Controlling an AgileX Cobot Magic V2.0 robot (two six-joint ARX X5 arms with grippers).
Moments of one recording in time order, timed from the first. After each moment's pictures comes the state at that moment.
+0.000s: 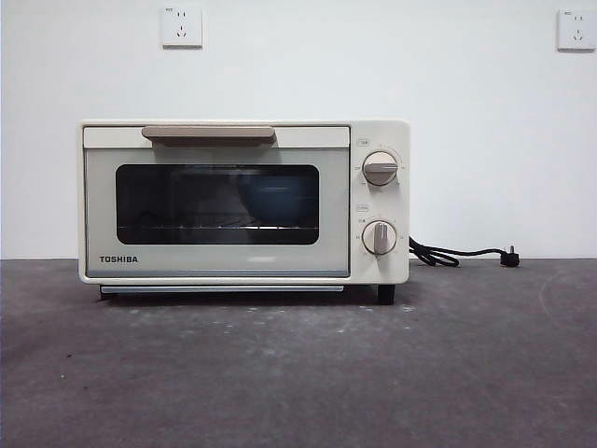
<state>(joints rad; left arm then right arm) 0.04 0.10 0.13 -0.08 0.12 0.18 0.64 0.92 1.48 -1.29 -0.18 0.10</state>
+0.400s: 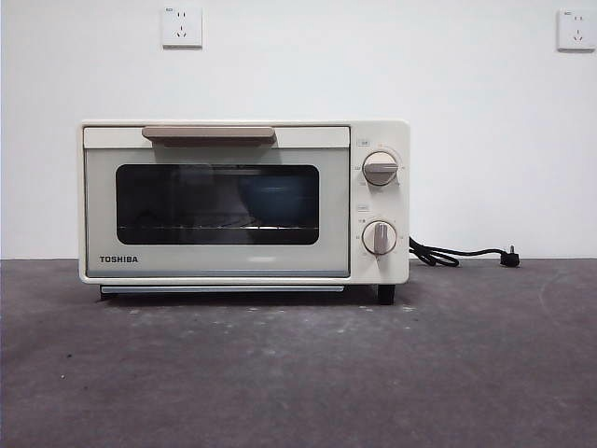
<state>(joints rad) 0.04 0.00 0.03 -0.12 0.13 0.18 0.64 0.89 1.48 -1.29 -0.18 0.10</state>
